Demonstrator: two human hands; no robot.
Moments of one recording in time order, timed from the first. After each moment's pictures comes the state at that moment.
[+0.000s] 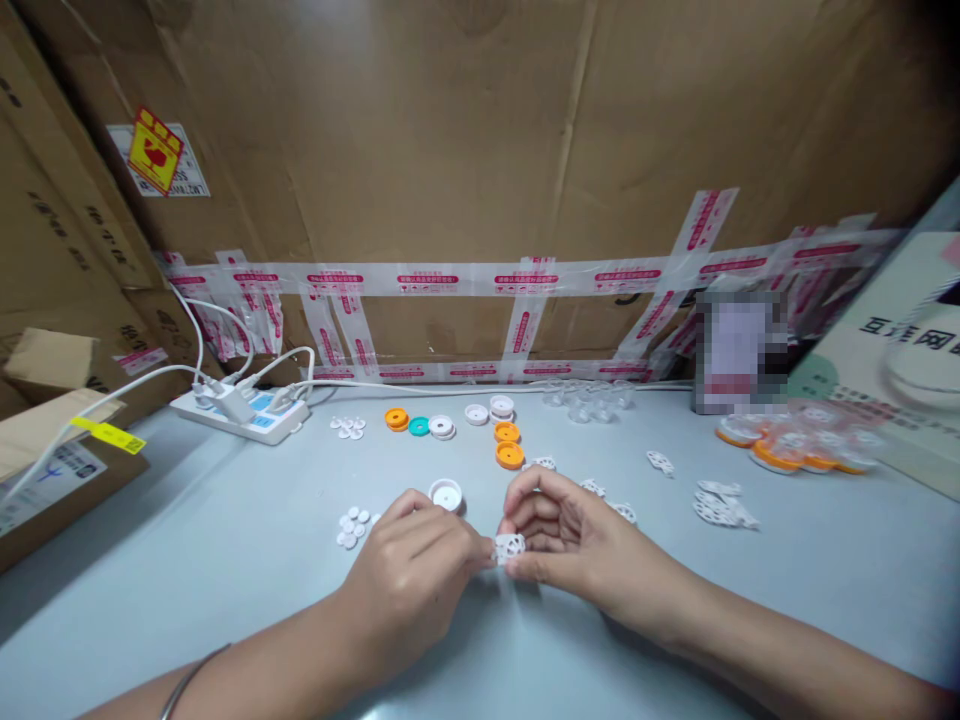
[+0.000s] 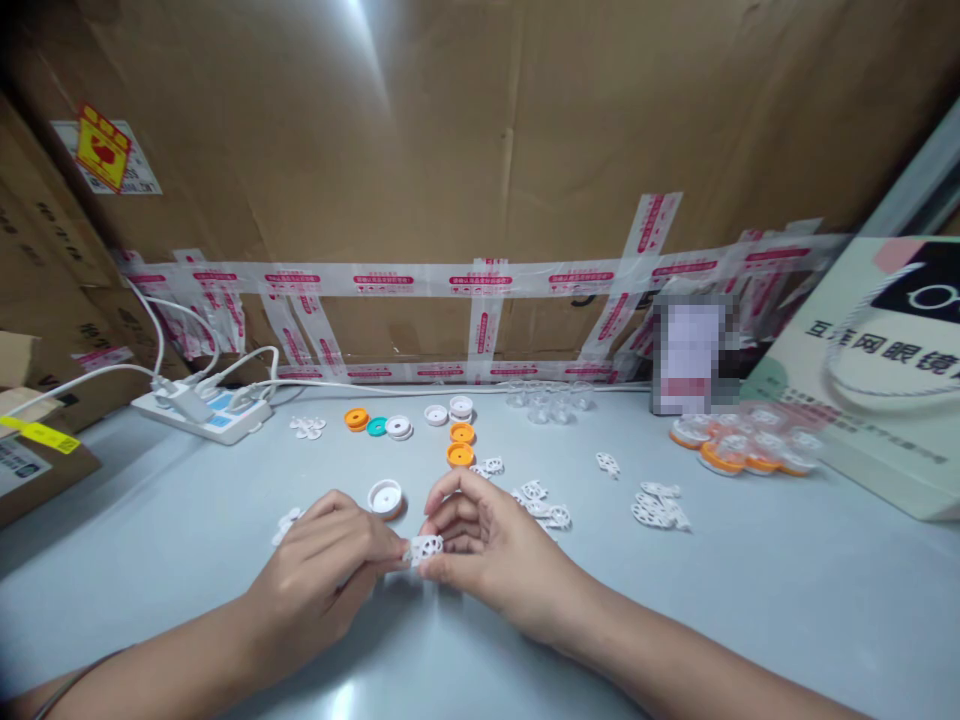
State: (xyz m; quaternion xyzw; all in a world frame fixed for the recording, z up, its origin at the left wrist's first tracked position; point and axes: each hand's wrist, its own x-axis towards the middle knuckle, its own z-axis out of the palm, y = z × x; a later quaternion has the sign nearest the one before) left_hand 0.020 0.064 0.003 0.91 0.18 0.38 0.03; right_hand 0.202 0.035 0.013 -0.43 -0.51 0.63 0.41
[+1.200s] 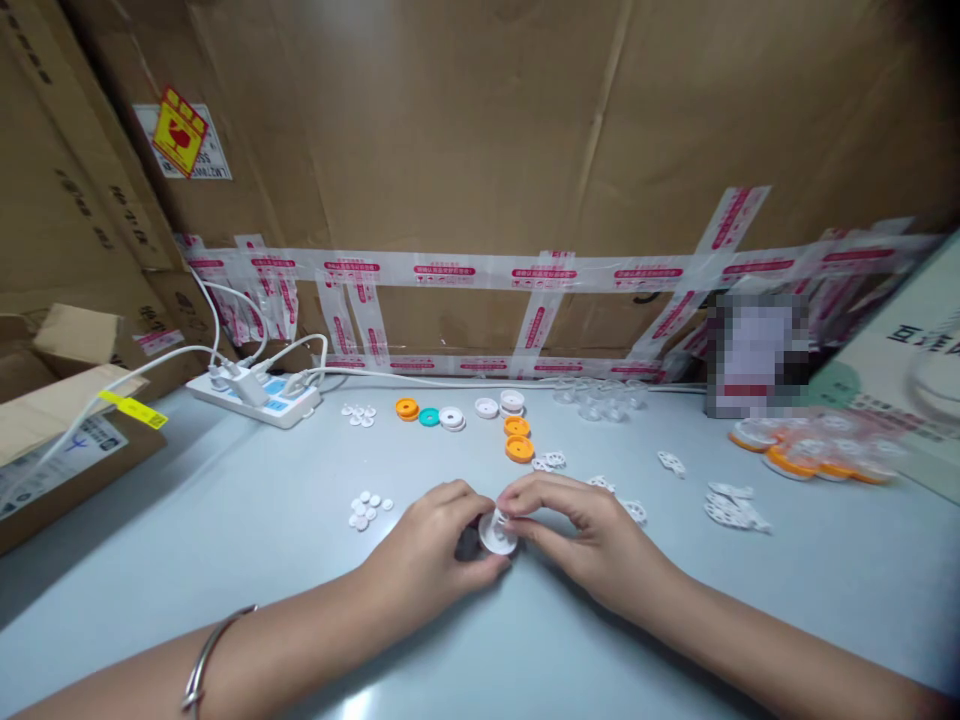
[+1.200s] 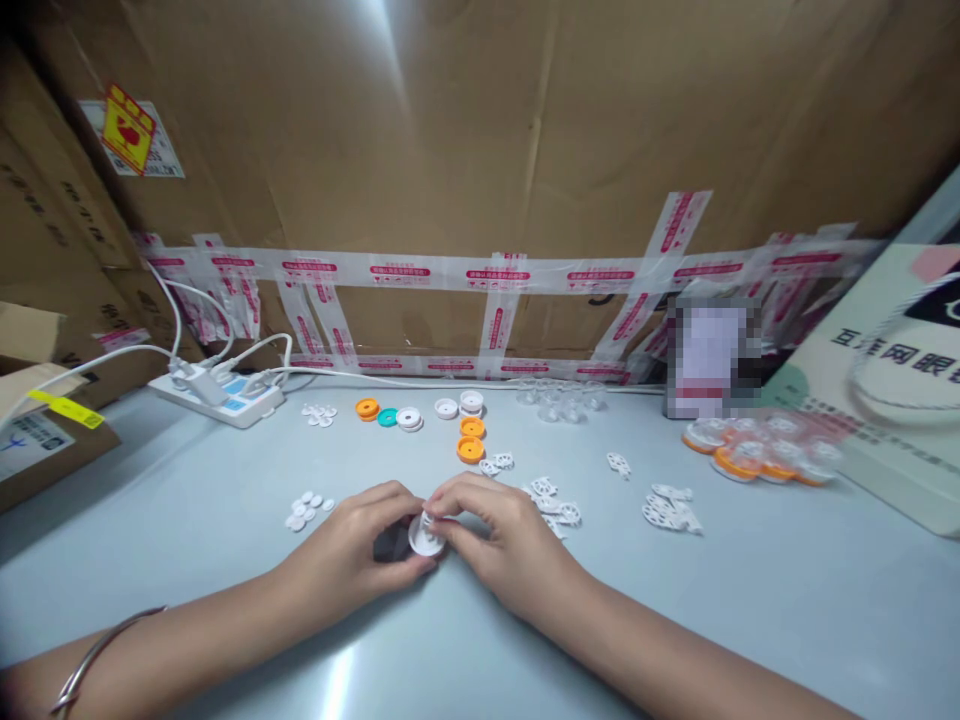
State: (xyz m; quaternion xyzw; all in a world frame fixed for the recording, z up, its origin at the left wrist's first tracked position) left_hand 0.025 0.068 -0.001 0.88 0.34 0.21 0.26; right_hand 0.201 0.043 -0.002 -0.44 -0.75 0.28 0.40
